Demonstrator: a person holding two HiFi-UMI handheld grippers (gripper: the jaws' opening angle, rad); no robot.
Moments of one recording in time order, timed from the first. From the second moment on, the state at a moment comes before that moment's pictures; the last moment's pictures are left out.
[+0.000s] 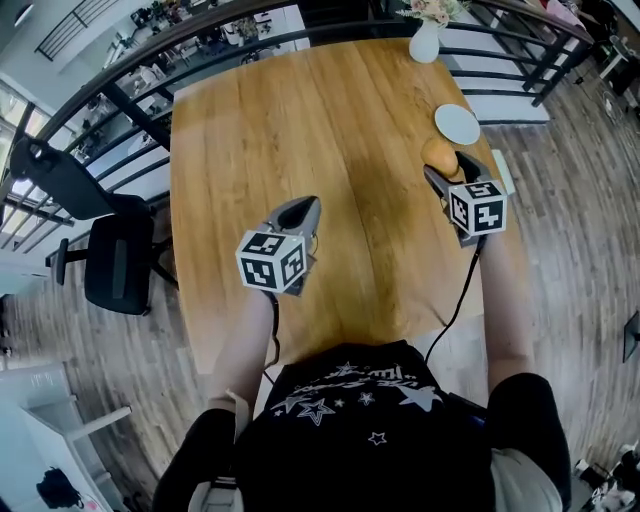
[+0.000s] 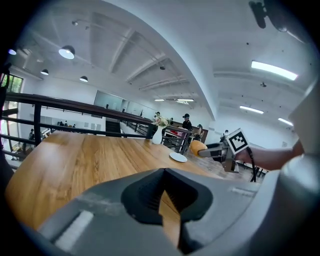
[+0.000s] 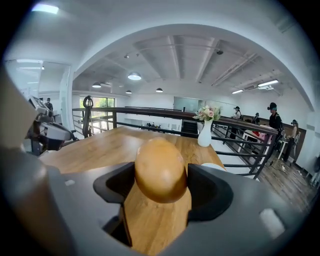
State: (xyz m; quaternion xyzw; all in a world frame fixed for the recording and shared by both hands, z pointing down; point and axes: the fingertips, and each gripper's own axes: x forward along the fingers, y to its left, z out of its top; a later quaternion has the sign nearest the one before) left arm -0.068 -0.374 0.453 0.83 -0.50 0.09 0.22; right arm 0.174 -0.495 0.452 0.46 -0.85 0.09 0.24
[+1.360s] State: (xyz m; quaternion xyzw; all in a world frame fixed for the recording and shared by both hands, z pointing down) left arm -0.124 -0.214 0.501 0.87 -0.39 0.10 0.27; right arm 0.110 -0.239 0.507 0.54 -0.79 0.24 0.16
